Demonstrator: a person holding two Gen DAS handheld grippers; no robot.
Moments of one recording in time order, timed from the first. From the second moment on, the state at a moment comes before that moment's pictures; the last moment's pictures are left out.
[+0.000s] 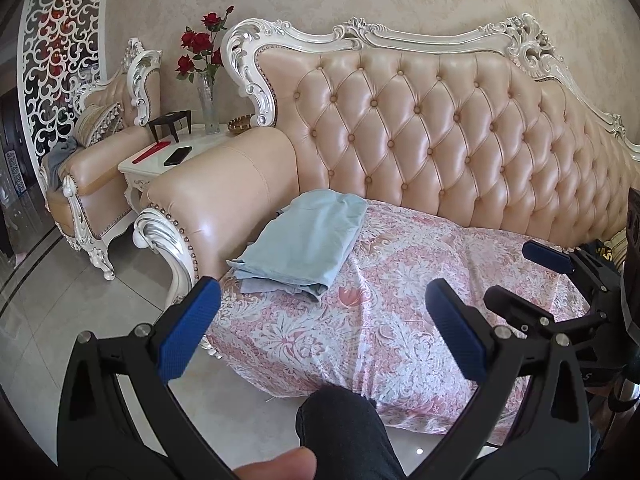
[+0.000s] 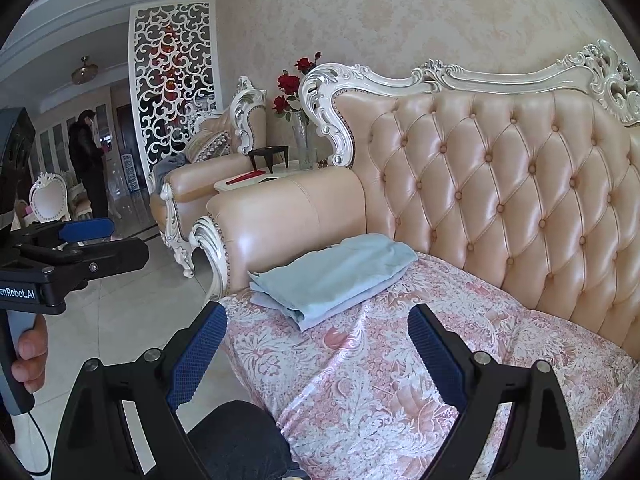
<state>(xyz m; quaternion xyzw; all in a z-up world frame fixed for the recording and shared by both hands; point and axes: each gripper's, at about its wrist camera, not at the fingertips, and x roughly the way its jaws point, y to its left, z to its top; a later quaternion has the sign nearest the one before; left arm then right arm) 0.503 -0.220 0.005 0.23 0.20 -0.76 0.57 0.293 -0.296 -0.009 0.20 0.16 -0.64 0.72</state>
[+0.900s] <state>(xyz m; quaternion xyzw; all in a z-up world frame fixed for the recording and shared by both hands) 0.519 -0.224 0.015 0.21 0.20 -0.76 0.58 0.301 -0.322 0.005 0.18 0.19 -0.64 0.72</state>
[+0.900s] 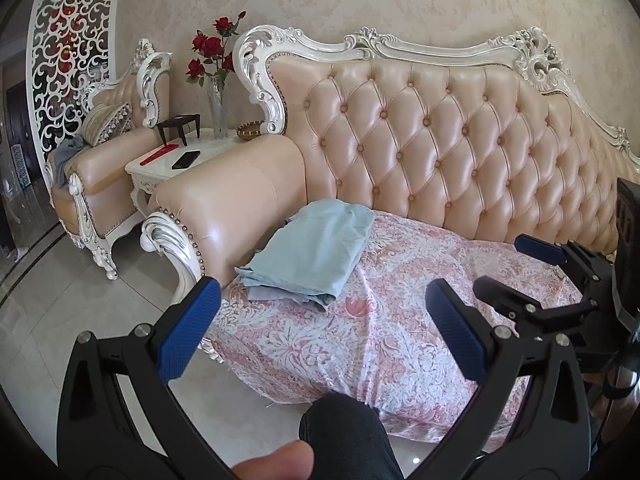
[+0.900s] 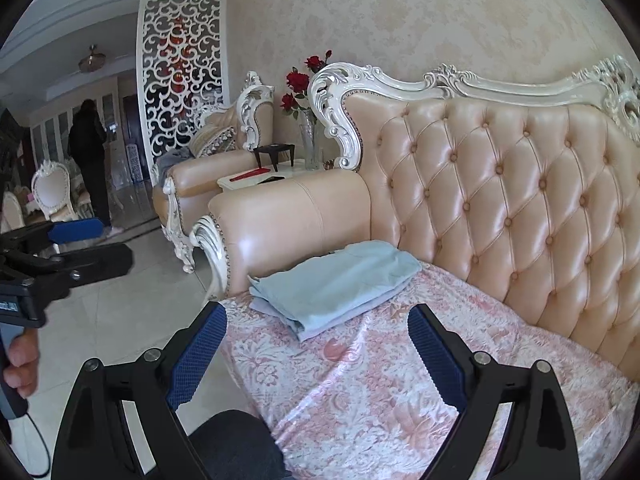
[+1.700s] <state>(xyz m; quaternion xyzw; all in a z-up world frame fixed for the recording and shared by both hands) 0.500 -0.274 0.010 0.23 0.21 -0.76 0.58 0.285 -0.391 0.005 0.20 0.22 -0.62 0.72</state>
